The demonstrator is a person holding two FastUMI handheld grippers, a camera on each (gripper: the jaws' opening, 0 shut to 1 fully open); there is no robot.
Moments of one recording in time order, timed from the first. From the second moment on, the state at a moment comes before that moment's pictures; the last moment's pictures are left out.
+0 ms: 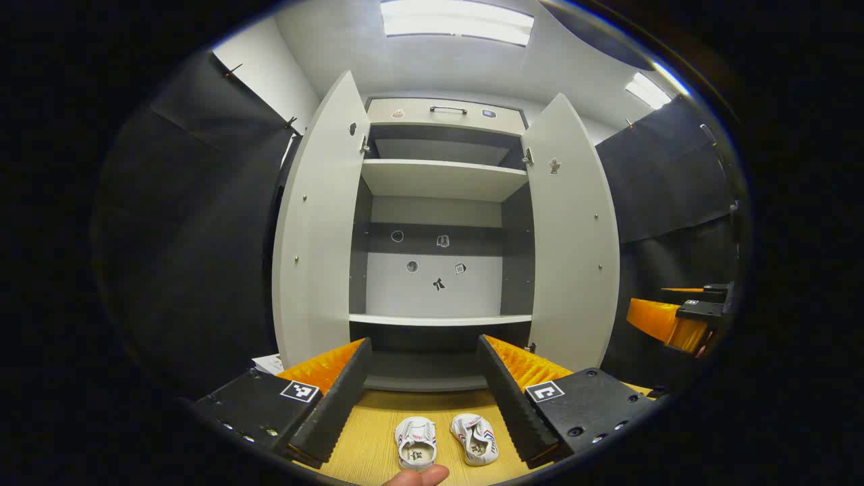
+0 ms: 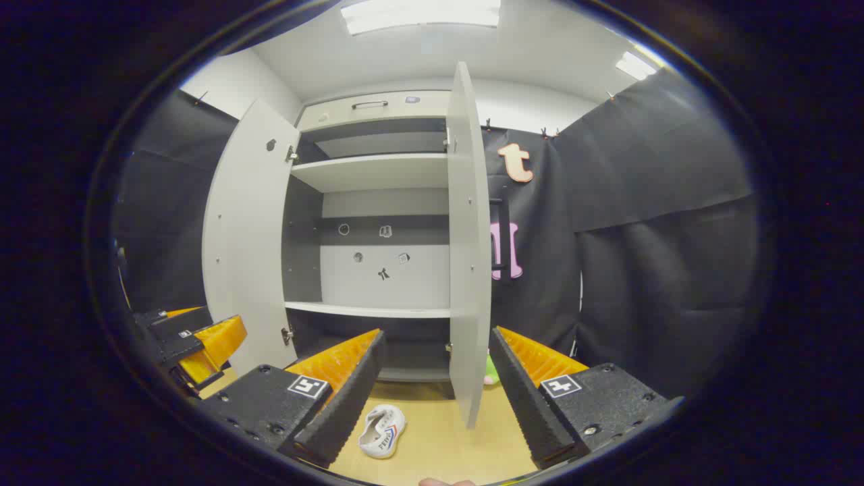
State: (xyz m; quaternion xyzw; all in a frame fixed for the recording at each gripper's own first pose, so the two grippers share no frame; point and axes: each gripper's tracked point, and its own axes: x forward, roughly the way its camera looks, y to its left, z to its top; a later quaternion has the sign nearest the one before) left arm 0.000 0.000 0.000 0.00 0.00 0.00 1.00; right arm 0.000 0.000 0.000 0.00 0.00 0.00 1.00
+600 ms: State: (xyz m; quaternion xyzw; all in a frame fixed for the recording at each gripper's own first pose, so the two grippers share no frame) left arm 0.005 0.032 0.002 0.01 0.01 0.02 1.00; right arm -0.007 0.012 0.001 -0.01 0.01 0.02 1.00
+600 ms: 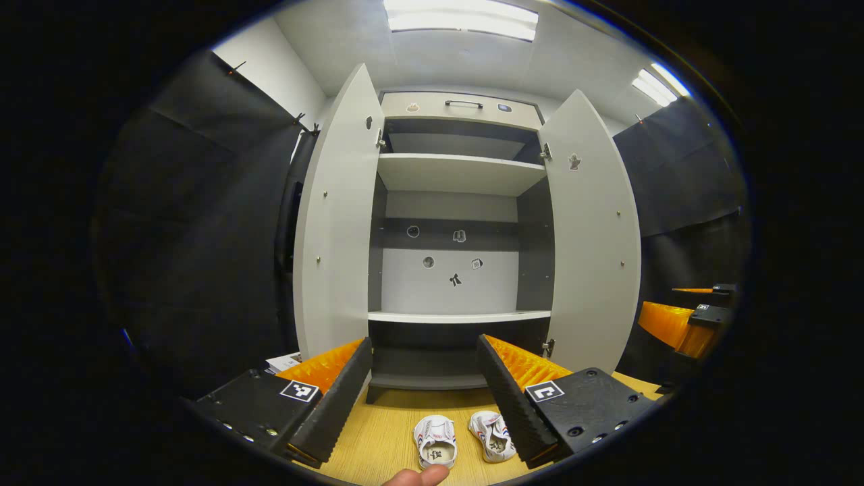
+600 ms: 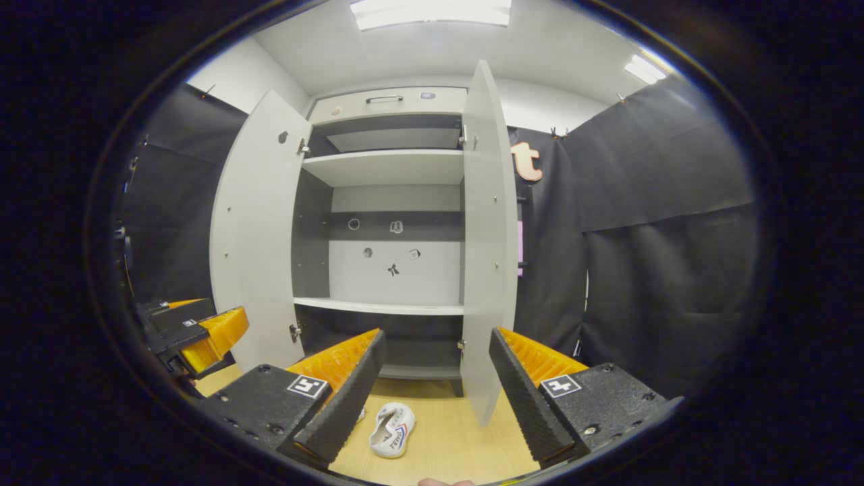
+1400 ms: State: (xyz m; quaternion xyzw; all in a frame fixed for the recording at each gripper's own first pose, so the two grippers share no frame) left arm 0.011 0.034 0.007 0.02 0.00 0.00 1.00; right arm -0.012 0.014 0.002 -0.02 0.01 0.03 1.00
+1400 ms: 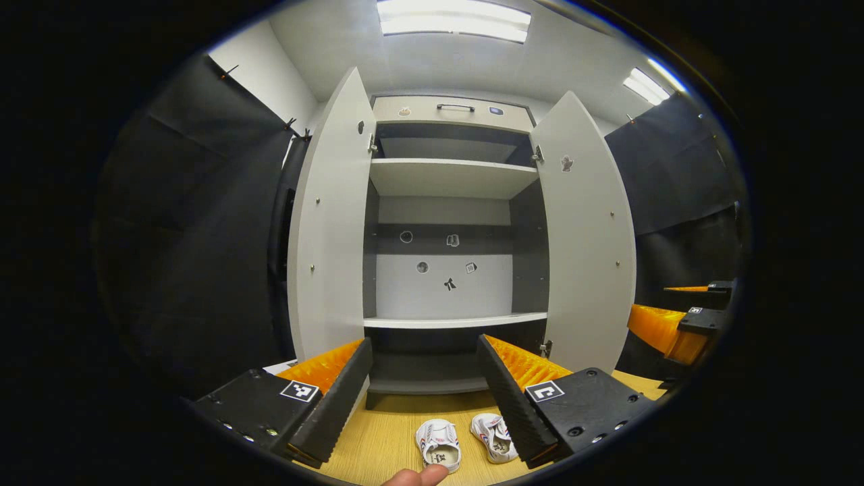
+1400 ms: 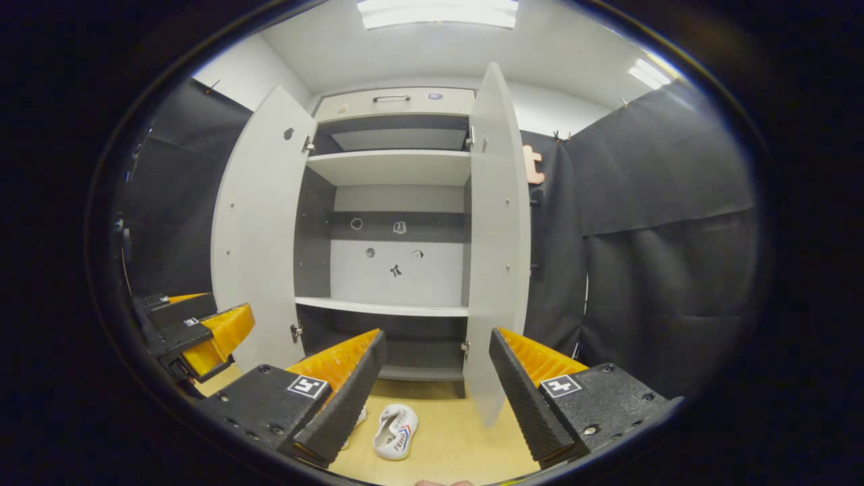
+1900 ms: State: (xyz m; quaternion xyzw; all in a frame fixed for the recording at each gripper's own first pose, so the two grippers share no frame) left arm 0.007 0.054 -0.005 0.01 0.00 0.01 1.00; right arm 0.026 0.078 -0.126 -0.04 0.13 0.10 0.99
